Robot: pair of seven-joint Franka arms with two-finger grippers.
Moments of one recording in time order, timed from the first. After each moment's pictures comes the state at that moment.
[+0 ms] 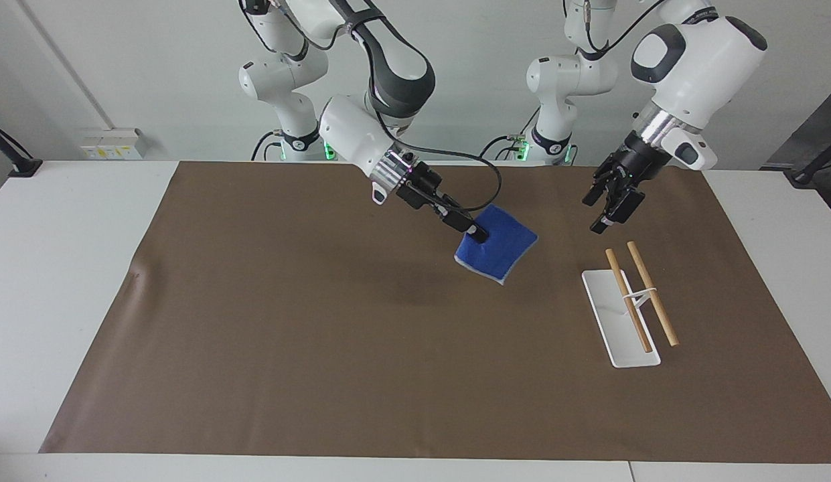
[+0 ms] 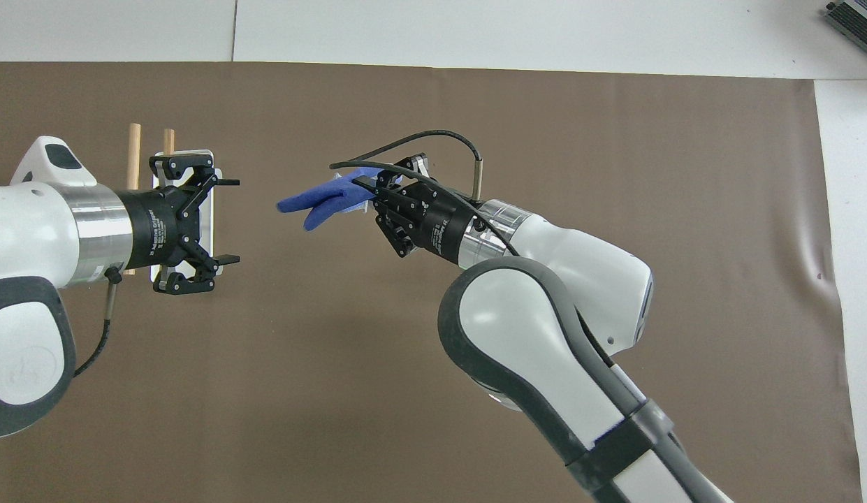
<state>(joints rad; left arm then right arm) -0.03 -0.17 -0.23 -2.02 -0.41 2.20 -1.49 0.62 0.21 0.00 -1.81 1.51 2.76 0.66</state>
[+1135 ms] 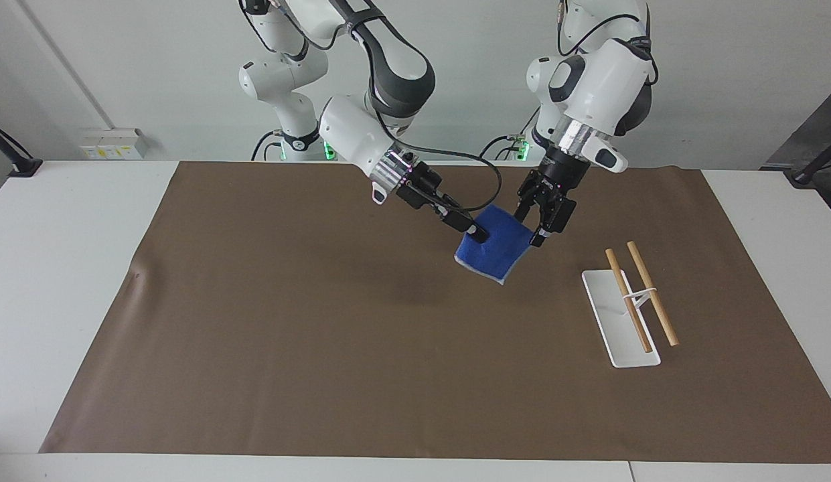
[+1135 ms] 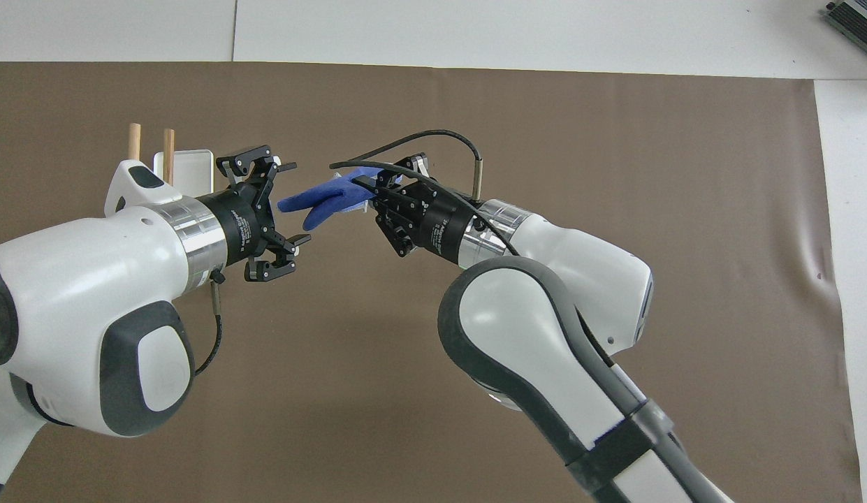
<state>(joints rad) -0.03 -0.11 -0.37 -2.11 -0.45 2.57 -1.66 0.62 0.21 0.00 -1.81 1.51 2.76 0.66</state>
